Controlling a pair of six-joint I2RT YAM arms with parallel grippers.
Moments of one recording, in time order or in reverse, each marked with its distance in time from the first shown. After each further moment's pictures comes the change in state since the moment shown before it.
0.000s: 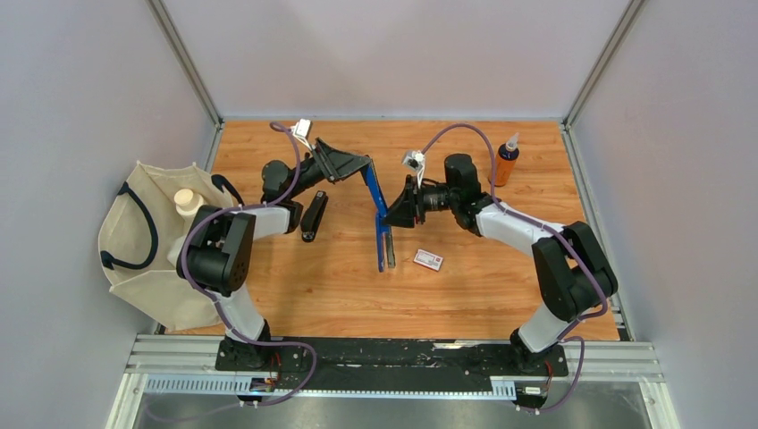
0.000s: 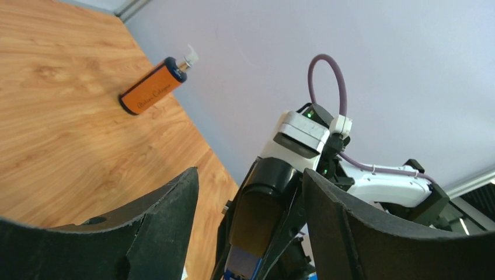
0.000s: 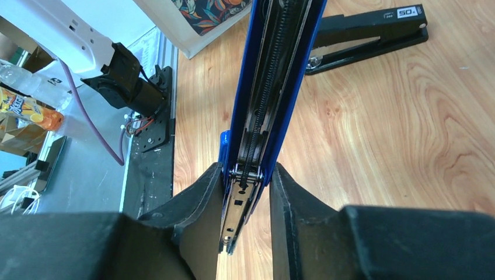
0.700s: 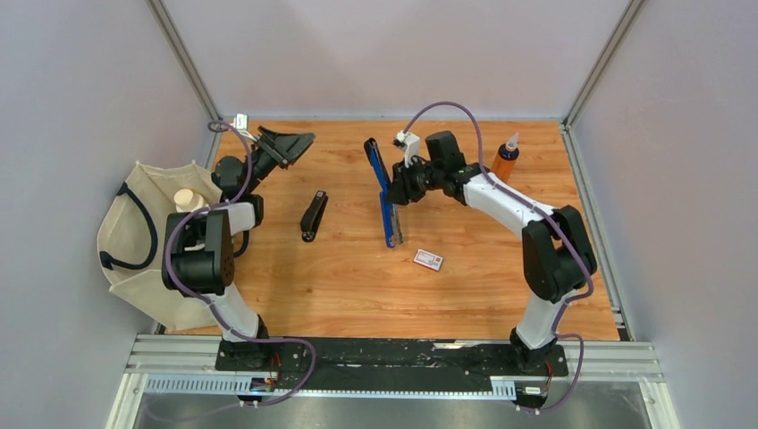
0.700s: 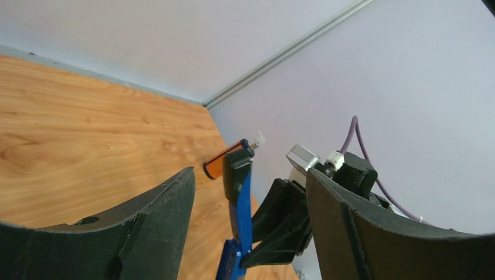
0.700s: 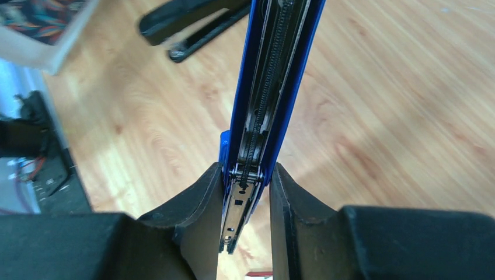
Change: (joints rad) left arm 0.304 -0.017 0.000 -0.012 -0.042 0.005; right arm 0.008 0.110 0.317 -0.523 0.389 -0.172
